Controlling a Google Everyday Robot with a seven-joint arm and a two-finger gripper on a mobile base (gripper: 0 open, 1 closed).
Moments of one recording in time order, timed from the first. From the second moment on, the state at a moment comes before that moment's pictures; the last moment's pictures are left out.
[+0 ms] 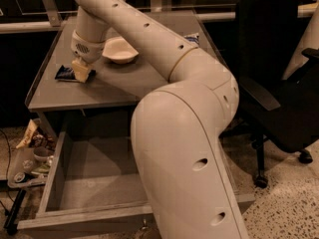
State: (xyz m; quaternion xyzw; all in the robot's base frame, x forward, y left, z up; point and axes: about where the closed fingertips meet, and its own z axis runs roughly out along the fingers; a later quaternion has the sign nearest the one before) arm 0.681 0.216 0.833 -0.62 0.76 0.17 0.13
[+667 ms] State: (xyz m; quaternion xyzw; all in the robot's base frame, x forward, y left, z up) arm 0.648 0.176 0.868 -0.61 0.75 0.18 0.17
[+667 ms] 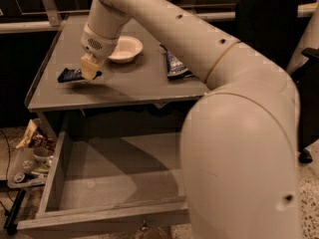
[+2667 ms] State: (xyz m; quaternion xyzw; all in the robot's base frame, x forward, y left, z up) arm 0.502 0.068 0.837 -0.49 0.81 0.13 0.28
